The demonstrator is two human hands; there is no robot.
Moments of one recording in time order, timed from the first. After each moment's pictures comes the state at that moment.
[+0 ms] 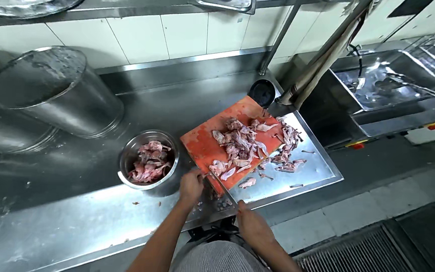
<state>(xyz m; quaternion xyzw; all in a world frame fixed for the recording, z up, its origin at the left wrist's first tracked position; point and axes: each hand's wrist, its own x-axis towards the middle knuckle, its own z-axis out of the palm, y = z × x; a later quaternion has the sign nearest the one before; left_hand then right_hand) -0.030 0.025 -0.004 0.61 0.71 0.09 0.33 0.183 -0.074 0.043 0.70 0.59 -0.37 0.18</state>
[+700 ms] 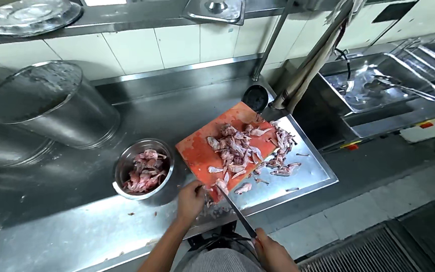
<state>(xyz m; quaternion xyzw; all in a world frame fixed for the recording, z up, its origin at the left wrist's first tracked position) -0.020 0.001 0.034 0.58 0.67 0.21 0.42 0.254 -0.137 0.037 0.69 0.61 -0.38 0.10</state>
